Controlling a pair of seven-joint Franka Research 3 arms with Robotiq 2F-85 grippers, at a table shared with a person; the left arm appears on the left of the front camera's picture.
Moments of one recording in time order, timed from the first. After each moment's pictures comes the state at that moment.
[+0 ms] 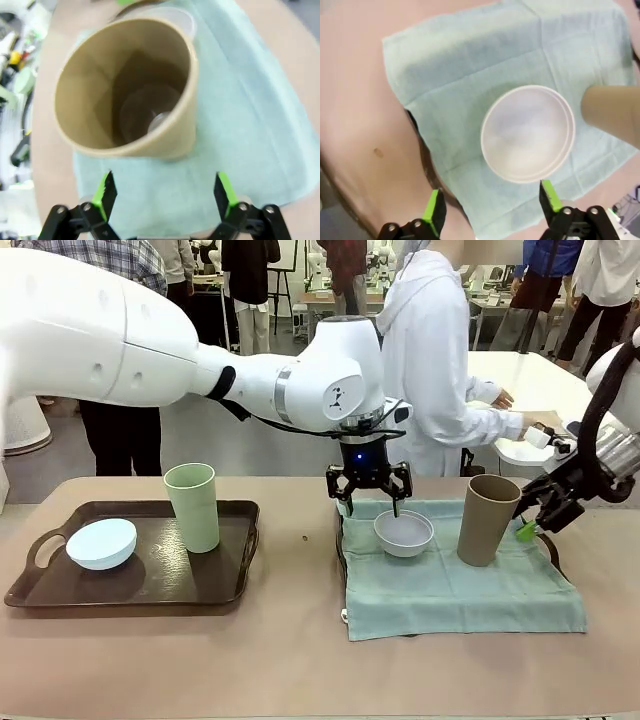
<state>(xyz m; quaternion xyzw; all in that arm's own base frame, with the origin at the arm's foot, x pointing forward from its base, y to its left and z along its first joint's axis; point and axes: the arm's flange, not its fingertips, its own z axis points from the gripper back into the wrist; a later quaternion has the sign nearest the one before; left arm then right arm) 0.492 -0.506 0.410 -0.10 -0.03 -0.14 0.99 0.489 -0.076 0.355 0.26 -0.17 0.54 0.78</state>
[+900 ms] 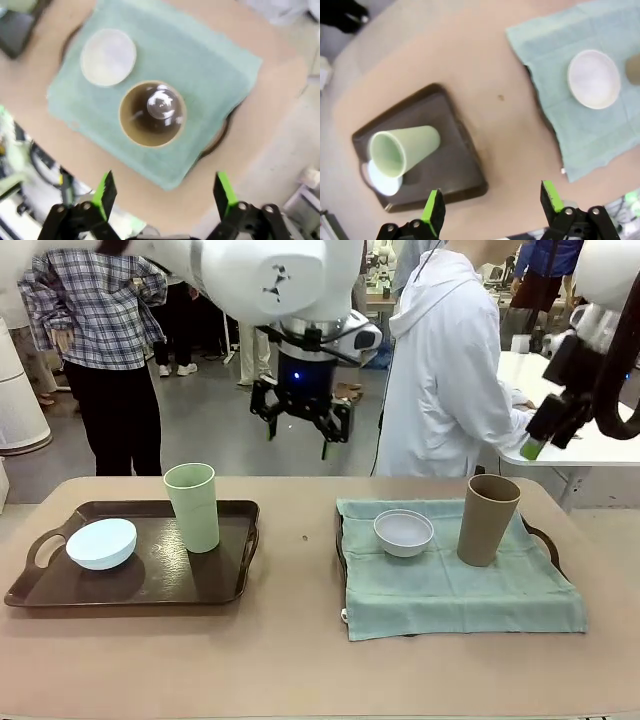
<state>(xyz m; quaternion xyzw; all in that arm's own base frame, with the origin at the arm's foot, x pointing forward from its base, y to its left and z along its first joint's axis) 0.423 -0.417 0.564 0.08 -0.11 -0.16 0.98 0.448 0.020 0.562 0.04 -0.09 0.28 0.96</state>
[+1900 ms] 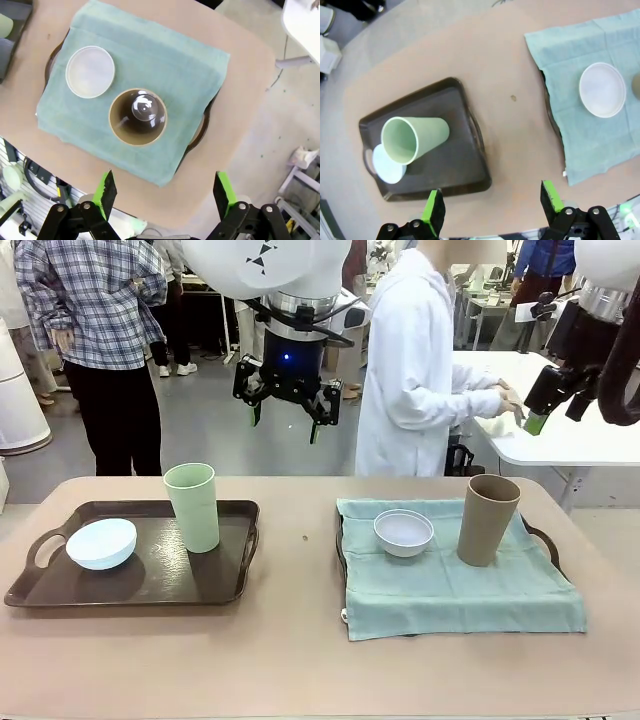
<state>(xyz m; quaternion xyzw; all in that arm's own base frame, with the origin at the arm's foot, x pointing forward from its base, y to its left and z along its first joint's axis) 0.417 -0.410 0.580 0.09 -0.12 -0.12 0.98 0.444 0.028 0.585 0.00 -0.10 0.24 0.97</state>
